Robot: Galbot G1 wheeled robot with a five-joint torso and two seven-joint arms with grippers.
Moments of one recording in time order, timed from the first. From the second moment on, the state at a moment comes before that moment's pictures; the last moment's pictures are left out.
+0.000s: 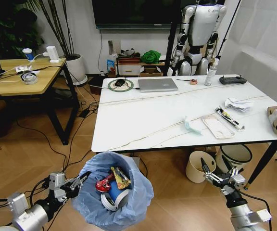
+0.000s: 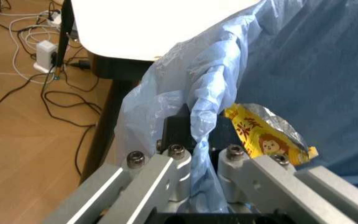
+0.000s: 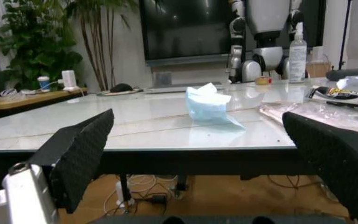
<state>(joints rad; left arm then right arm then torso) 1.96 -0.95 -0.87 -2.29 -0.98 0.30 0.22 -1.61 1.39 0.82 1.81 0.48 0.39 -0.53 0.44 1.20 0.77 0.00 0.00</state>
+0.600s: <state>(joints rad) 1.96 -0.93 -0.87 -2.29 -0.99 0.30 0.22 -1.61 1.39 0.82 1.79 0.49 0.39 -0.53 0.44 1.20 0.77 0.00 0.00</state>
